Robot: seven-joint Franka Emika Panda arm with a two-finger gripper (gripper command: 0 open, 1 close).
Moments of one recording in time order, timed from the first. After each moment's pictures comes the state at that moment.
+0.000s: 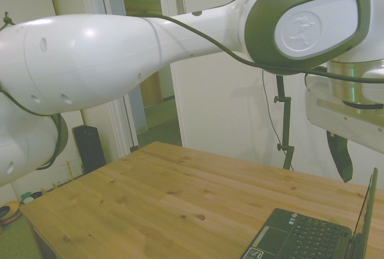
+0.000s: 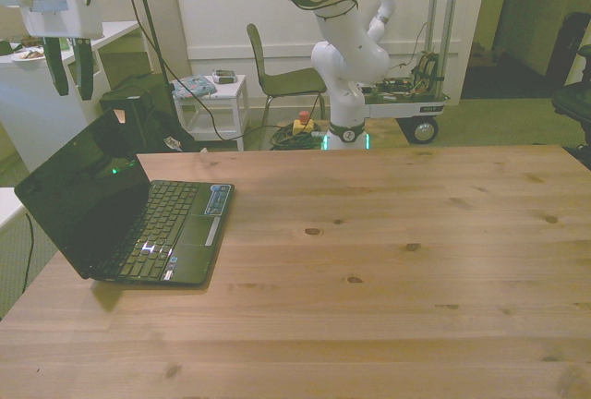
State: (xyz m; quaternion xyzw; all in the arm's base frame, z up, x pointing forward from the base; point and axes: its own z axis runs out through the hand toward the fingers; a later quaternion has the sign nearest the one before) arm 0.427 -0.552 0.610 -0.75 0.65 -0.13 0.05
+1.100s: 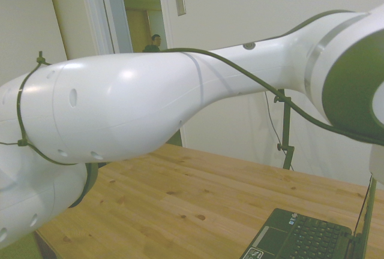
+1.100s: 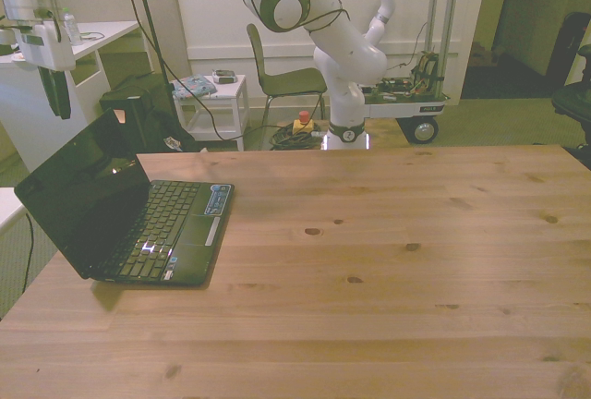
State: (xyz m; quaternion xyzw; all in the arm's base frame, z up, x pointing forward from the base) arm 0.383 -0.632 0.547 -0.71 0.69 -0.09 0.04
